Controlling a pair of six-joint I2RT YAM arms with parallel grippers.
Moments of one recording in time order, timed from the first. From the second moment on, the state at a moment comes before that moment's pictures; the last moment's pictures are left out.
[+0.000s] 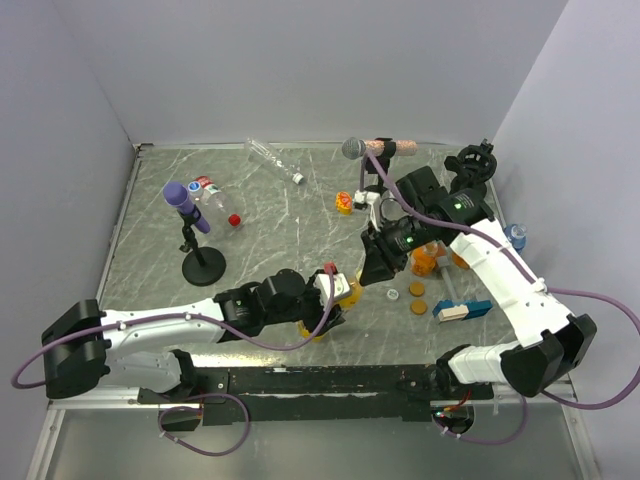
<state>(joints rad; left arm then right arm) -1.17 1.21 0.70 0.09 0.06 0.00 0.48 1.31 1.43 -1.25 -0.74 -0.26</state>
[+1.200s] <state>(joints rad) -1.15 1.06 0.59 0.06 0.13 0.07 0.49 1.21 1.46 -1.14 -0.85 -0.38</state>
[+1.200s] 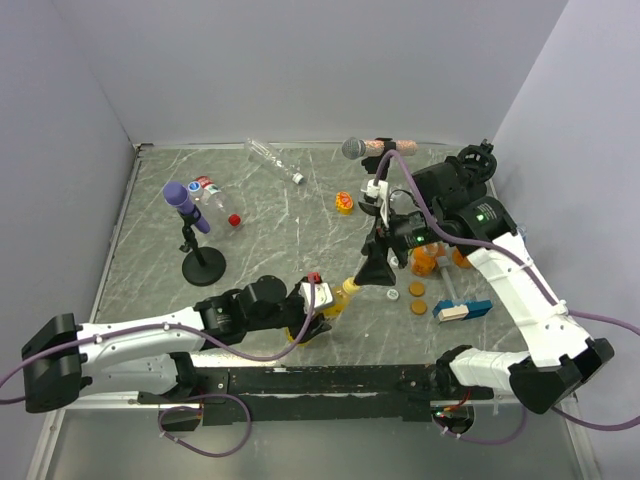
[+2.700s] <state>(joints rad) -1.05 1.07 0.64 -0.02 0.36 0.11 0.62 1.20 1.34 -1.18 -0.86 -0.82</state>
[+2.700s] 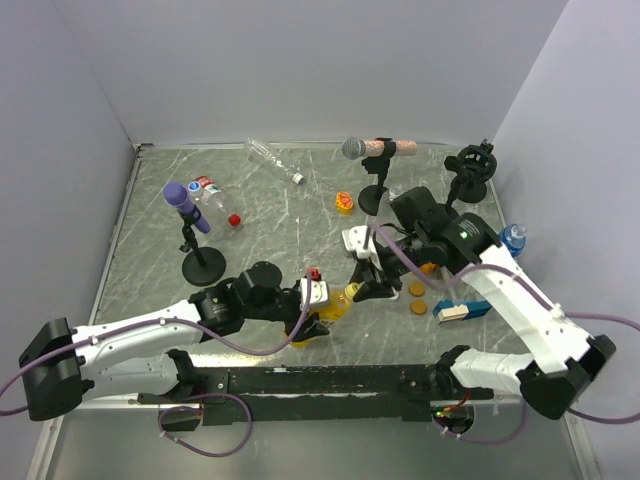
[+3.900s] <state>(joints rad) -1.14 1.19 0.68 0.02 0.02 0.00 0.40 1.24 1.36 -1.11 -0.79 -0.08</state>
